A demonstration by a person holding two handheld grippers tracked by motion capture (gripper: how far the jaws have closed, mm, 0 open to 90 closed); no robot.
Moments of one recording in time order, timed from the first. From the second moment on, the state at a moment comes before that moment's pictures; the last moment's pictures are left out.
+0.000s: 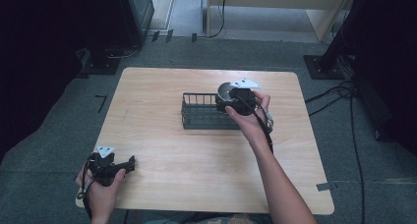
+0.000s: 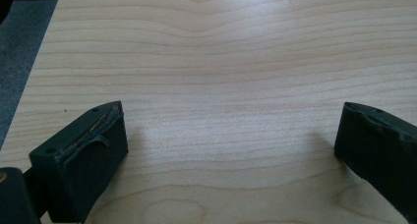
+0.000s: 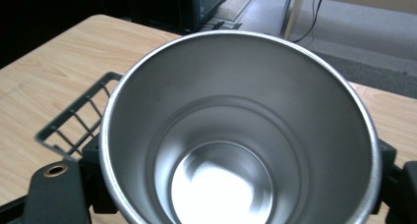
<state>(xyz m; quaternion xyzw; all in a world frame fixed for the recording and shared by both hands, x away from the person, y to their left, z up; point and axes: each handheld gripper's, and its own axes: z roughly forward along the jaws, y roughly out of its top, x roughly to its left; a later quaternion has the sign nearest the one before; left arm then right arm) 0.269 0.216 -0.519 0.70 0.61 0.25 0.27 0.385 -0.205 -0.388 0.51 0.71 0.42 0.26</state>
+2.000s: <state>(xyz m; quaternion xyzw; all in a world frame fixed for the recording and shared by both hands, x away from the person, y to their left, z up) 0.268 0.216 -0.519 0.70 0.61 0.25 0.27 0.392 -0.198 -0.407 0.53 0.71 0.39 0.25</state>
